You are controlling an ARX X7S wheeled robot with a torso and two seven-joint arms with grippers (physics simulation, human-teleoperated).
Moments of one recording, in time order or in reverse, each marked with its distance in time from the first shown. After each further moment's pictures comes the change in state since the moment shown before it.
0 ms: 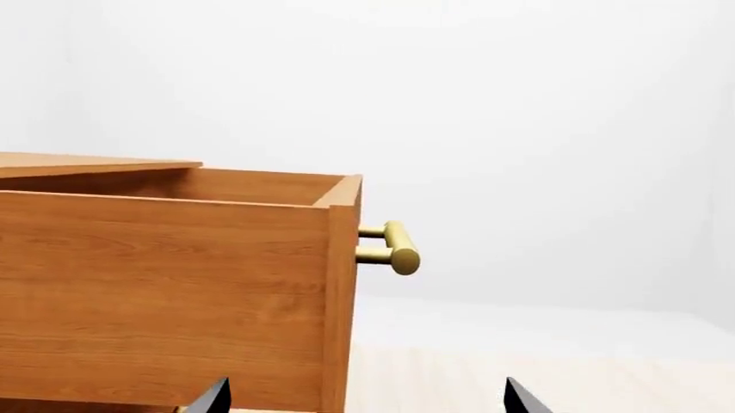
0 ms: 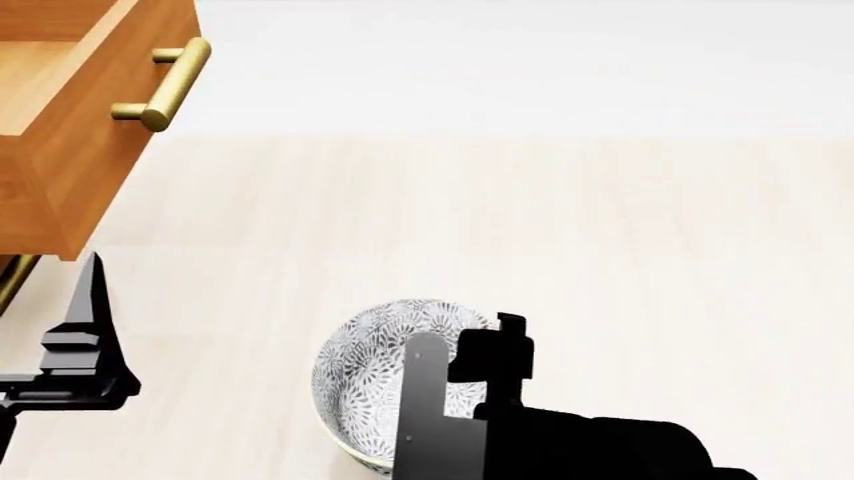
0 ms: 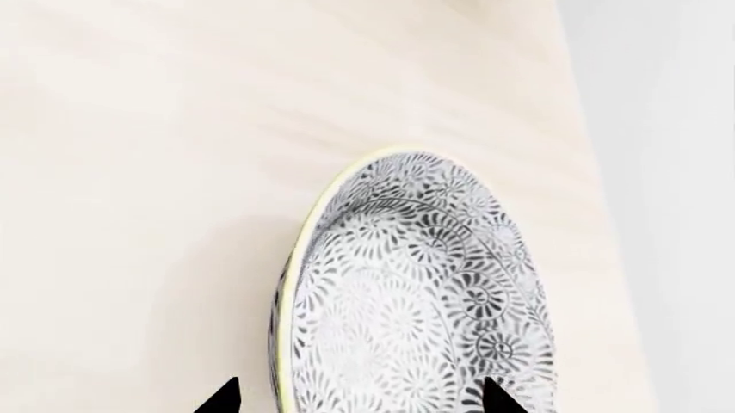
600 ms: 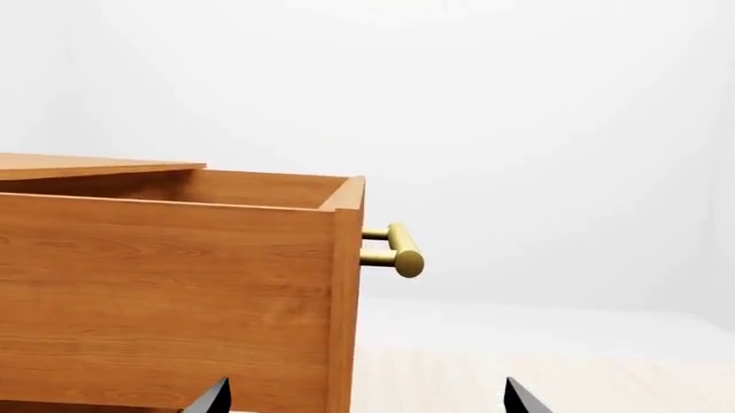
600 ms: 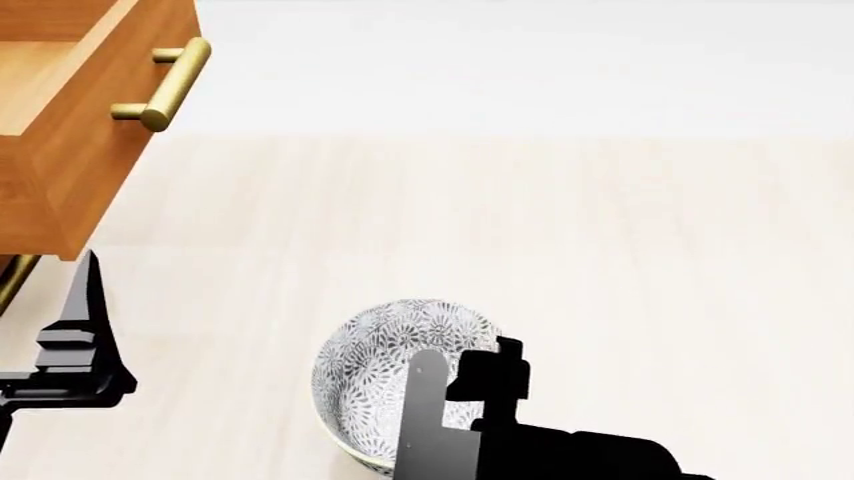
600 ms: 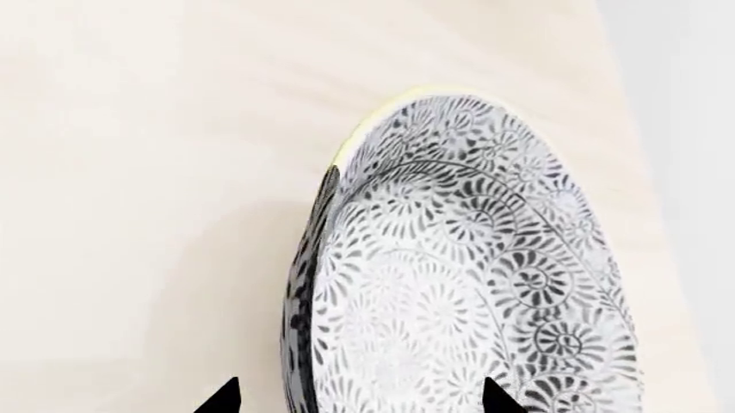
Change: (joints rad) left arm -0.003 -0.015 0.002 -0.002 -0.018 0.003 -0.015; right arm -0.017 -0.101 -0.031 0.264 -0.014 -0.132 0.055
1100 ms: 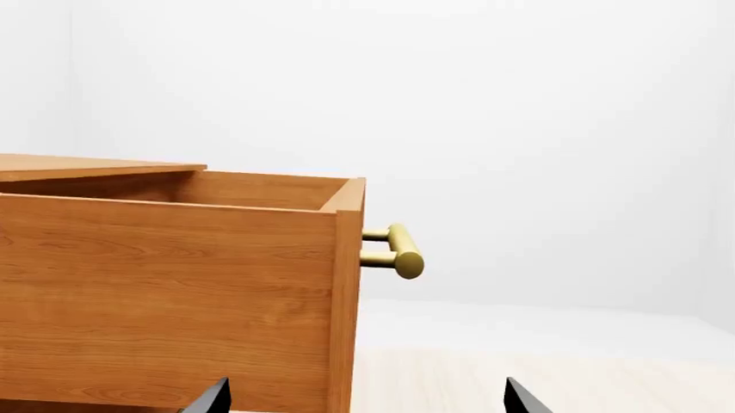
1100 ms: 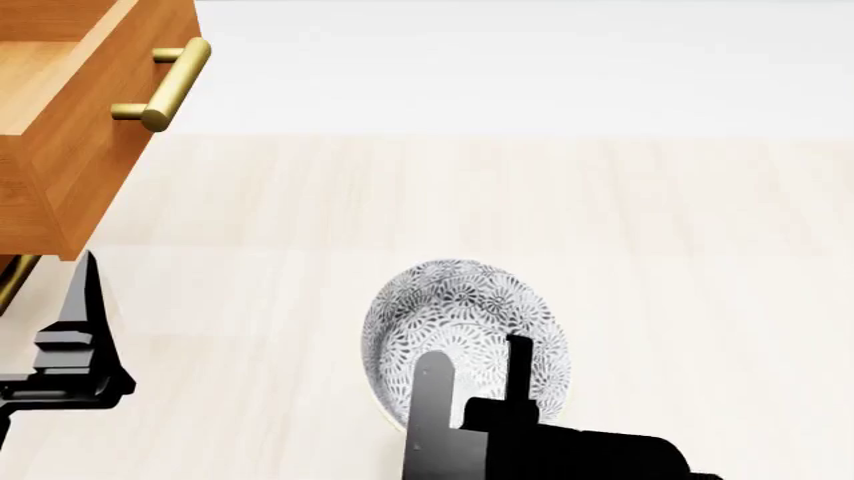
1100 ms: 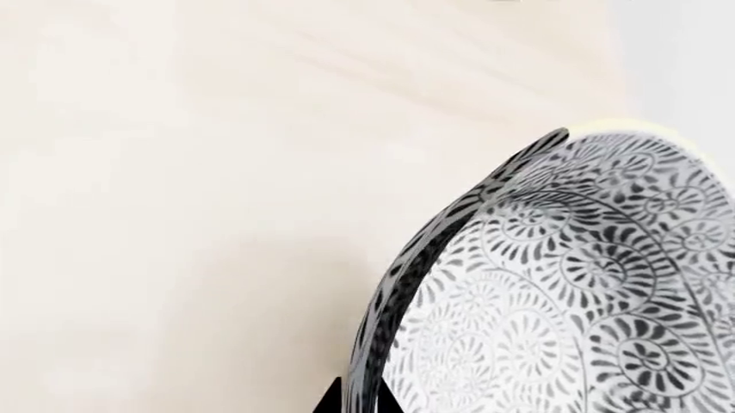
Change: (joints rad) left arm 0.005 -0.009 0.004 0.007 -0.013 0.005 -0.014; right arm 0.011 0.023 -0.021 -0.032 -0.031 0.043 0.000
